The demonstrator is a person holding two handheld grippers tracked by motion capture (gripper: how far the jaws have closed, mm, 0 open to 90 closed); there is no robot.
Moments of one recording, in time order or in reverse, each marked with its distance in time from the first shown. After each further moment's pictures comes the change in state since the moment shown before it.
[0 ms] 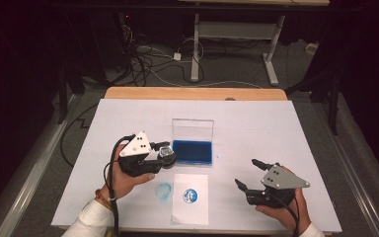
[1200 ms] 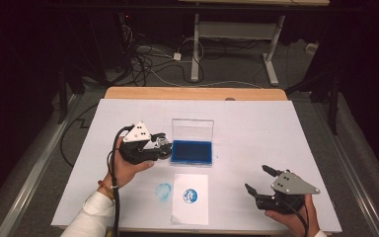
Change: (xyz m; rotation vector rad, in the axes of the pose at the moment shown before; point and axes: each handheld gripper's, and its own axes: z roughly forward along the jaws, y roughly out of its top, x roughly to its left) left arm 0.039 -0.011 0.022 0.053 0.060 -0.076; right arm -0.007 -0.024 -0.012 0.050 -0.035 0.037
